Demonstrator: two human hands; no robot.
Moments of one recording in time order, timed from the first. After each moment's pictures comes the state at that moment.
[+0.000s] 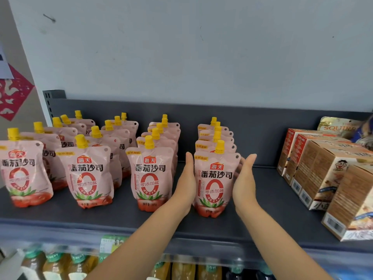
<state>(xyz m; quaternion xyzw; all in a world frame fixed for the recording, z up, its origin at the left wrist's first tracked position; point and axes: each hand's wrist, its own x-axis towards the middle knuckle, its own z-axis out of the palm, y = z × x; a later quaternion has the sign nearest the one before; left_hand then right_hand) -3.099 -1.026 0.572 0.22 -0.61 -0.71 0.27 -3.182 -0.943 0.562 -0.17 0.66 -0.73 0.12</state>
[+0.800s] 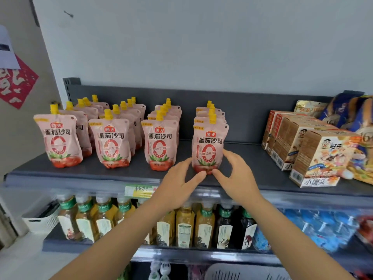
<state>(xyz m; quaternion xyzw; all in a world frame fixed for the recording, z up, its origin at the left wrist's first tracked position) -2.972 -0.971 0.543 0.17 -0.90 -0.35 0.21 -3.095 -0.848 0.554 -0.42 0.81 -0.41 -0.07</state>
